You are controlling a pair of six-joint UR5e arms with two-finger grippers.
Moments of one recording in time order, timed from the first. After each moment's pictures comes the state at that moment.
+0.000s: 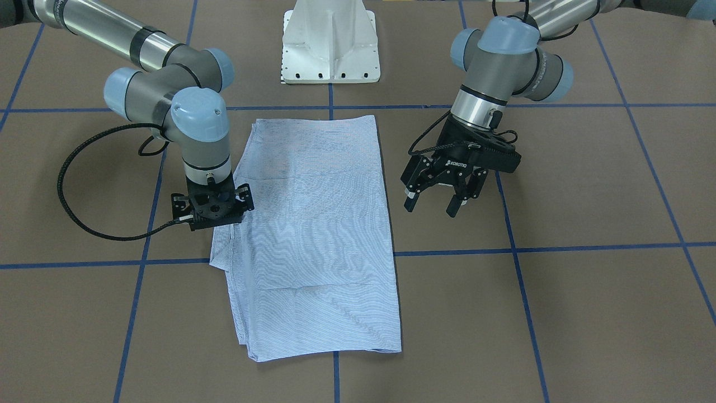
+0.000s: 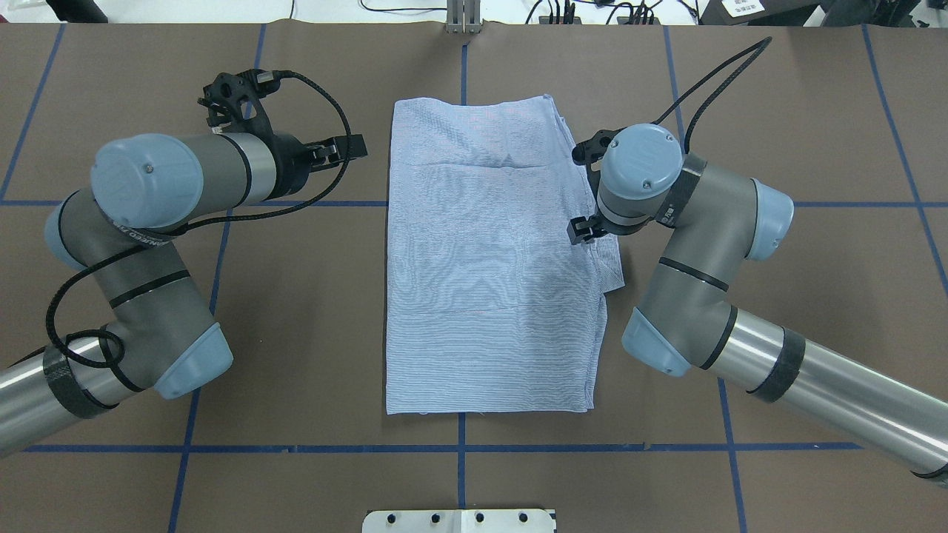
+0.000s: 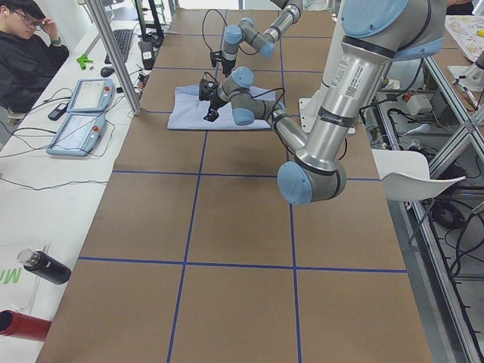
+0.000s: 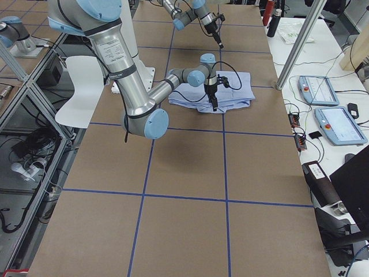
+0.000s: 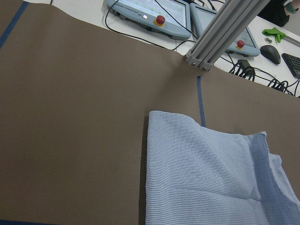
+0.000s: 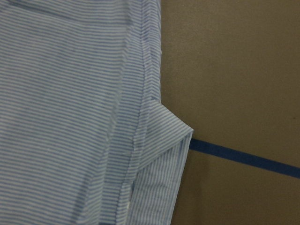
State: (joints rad) left arm -0.67 -2.03 -1.73 -2.22 -1.57 -1.36; right arm 0.65 -1.03 1.59 -1.54 1.75 0.80
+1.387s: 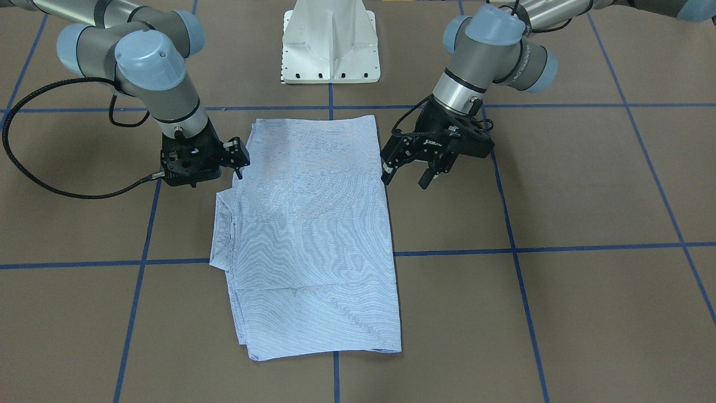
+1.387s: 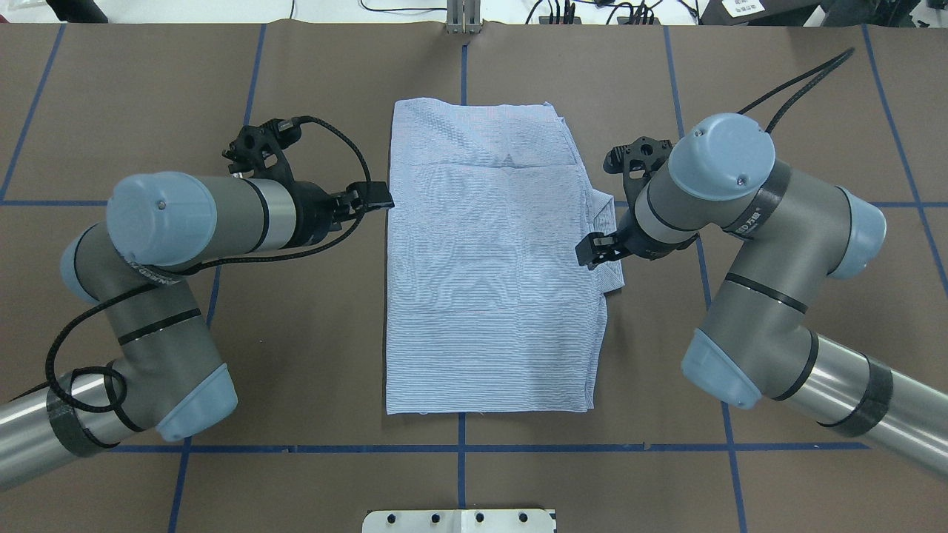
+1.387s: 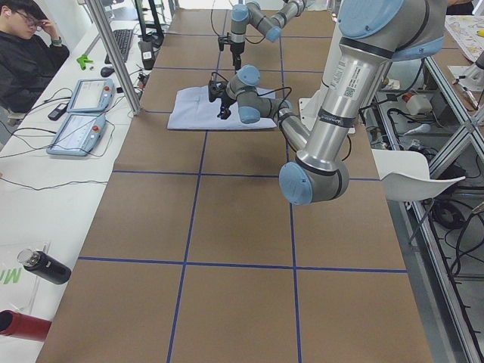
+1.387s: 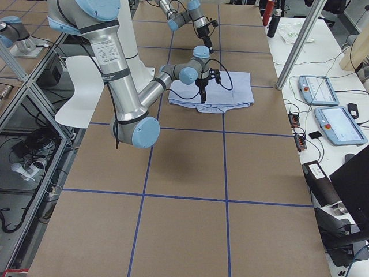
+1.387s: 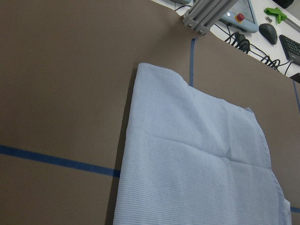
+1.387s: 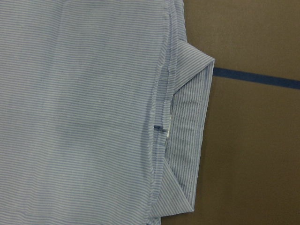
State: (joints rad) left arm -0.58 -2.00 -1.78 -2.22 -1.67 -1.54; right arm 0.65 -1.16 1.84 -1.52 1.96 0.94
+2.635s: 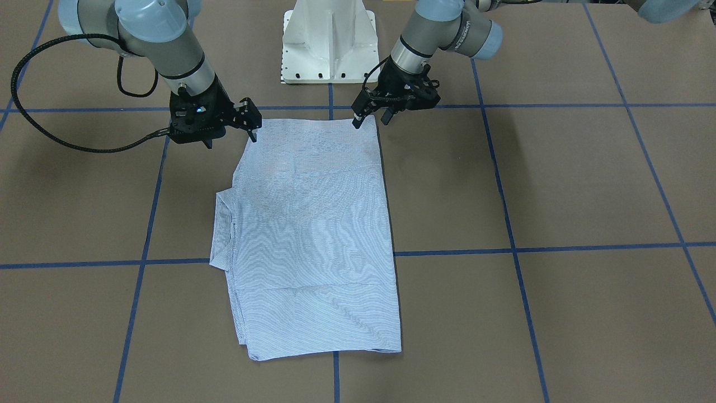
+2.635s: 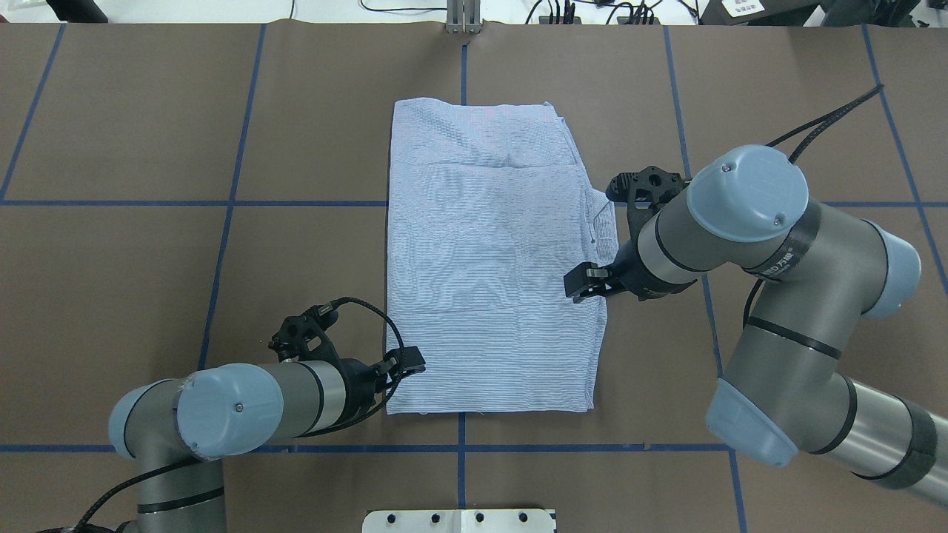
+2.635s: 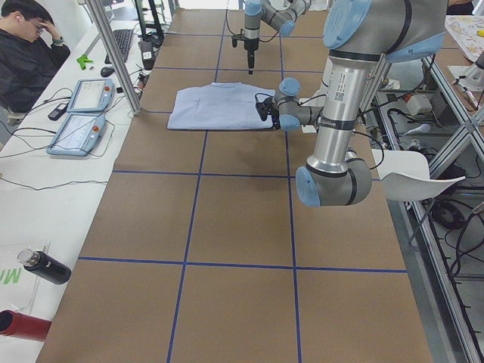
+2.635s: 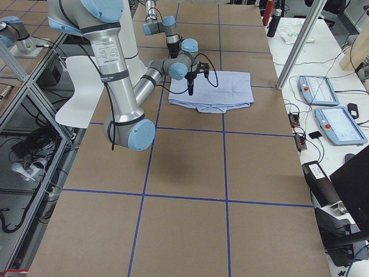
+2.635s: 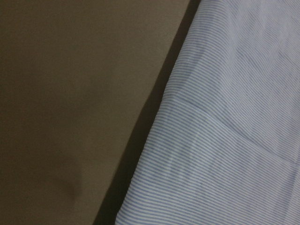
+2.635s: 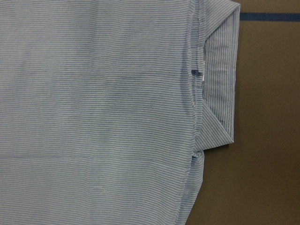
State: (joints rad) left arm -0.24 -1.92 -1.85 -2.13 -1.56 -1.95; right arm 0.60 -1.21 1.99 -1.52 1.99 1.11
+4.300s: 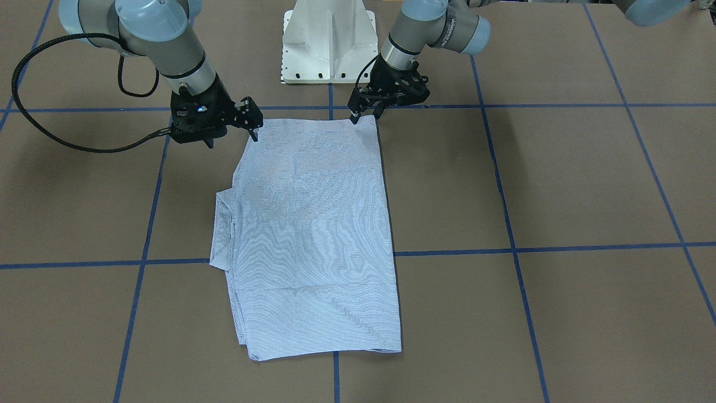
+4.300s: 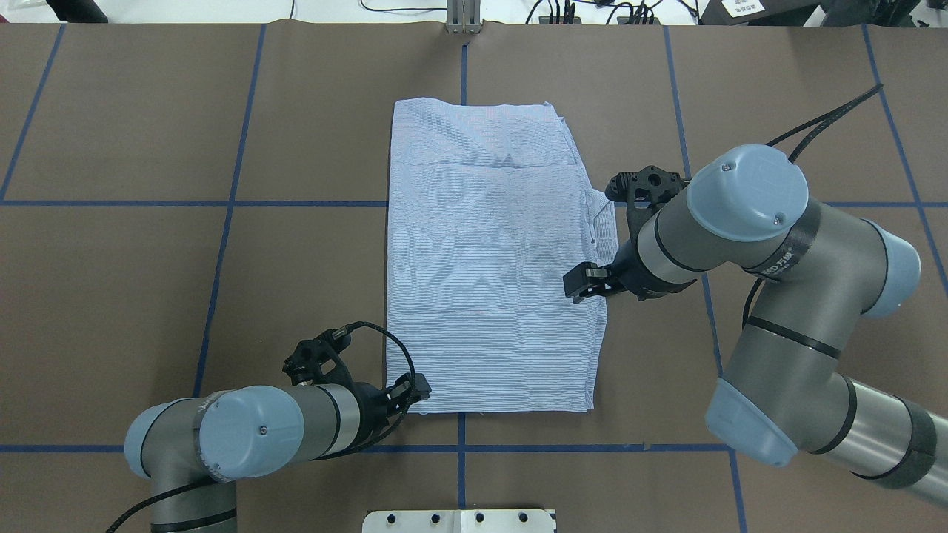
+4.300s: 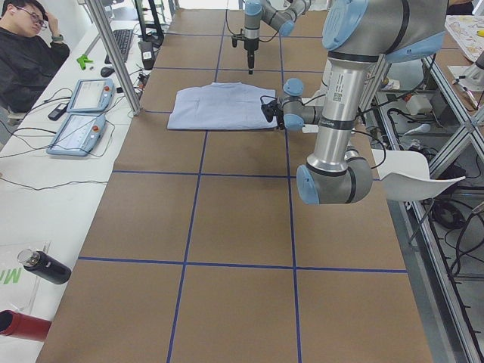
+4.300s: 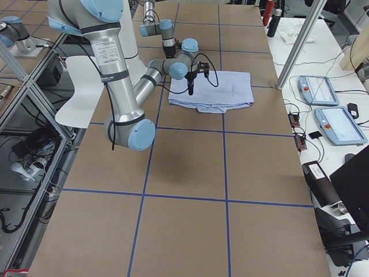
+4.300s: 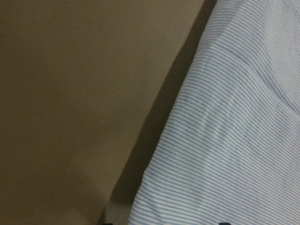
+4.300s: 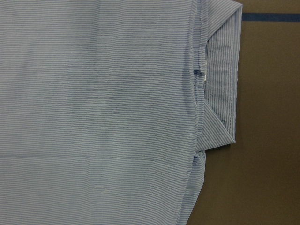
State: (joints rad) left arm -0.19 -1.94 -1.83 -2.10 -1.57 -1.97; right arm 0.60 -1.21 1.99 -1.52 1.99 1.11
